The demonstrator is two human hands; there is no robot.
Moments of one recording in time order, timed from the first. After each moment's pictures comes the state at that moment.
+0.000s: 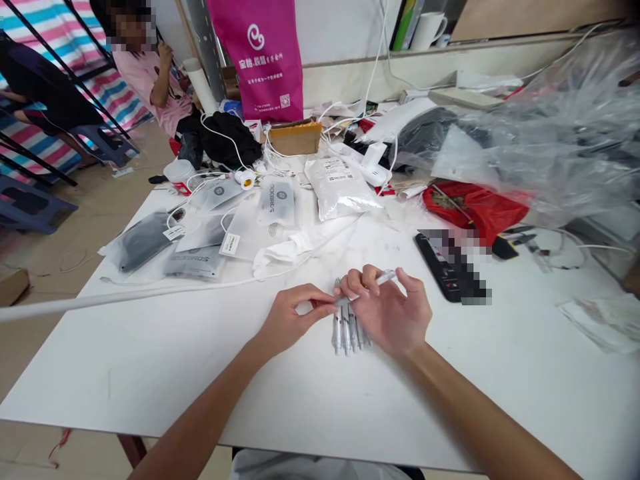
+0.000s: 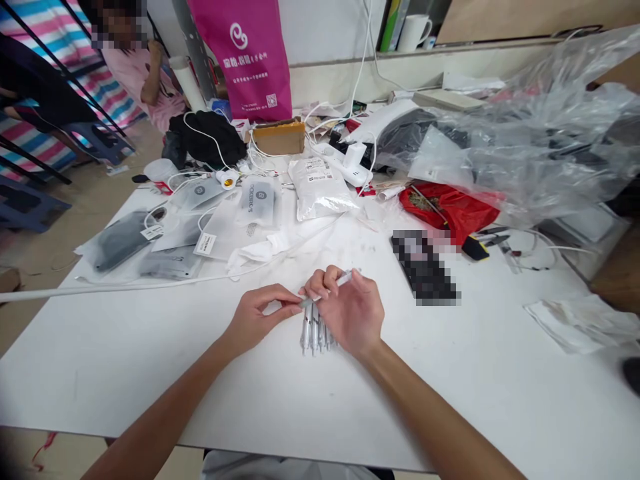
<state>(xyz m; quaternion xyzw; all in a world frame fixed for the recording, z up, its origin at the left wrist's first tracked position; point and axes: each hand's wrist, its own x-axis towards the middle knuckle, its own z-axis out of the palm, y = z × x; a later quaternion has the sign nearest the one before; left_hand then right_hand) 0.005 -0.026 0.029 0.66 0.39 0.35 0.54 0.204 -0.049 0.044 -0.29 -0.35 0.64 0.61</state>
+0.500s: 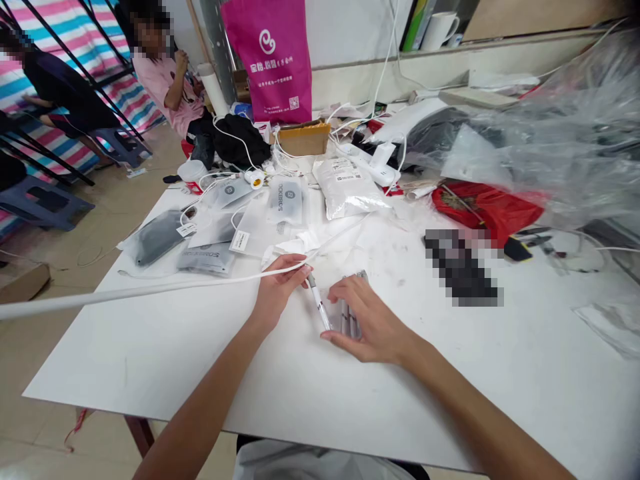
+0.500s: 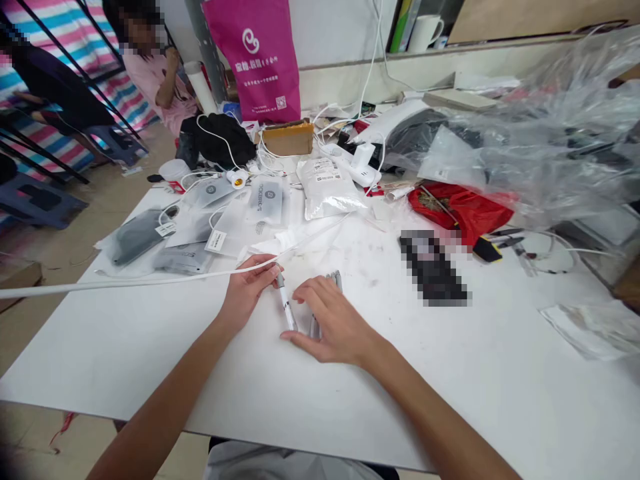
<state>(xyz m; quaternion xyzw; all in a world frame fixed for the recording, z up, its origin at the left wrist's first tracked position) -0.011 0.004 0.026 0.44 0.44 0.47 0.63 0.205 -0.061 0.031 -0.37 -0.85 0.17 0.34</state>
